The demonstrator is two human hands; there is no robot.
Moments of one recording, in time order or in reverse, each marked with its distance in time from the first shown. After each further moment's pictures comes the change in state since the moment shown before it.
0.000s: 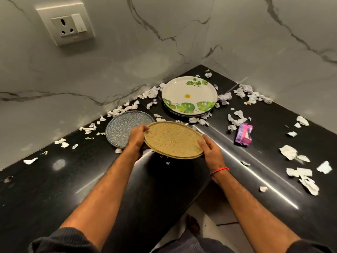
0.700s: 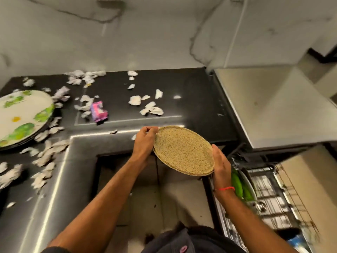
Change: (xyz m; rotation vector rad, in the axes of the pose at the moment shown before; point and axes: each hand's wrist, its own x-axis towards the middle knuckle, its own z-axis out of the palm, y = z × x) left_hand -0.255 -0.151 0.277 0.509 -0.930 0.201; right_hand -0.350 0.072 -0.236 0.223 1.150 -0.076
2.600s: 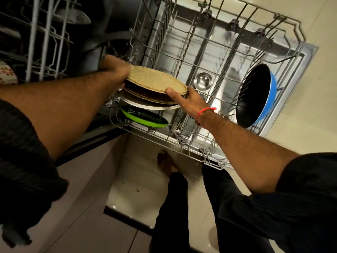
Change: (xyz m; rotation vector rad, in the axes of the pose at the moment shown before) left_hand 0.171 -0.420 0.718 1.587 -0.500 0.236; right_hand 0.198 0.462 -0.464 0.127 0.331 0.744
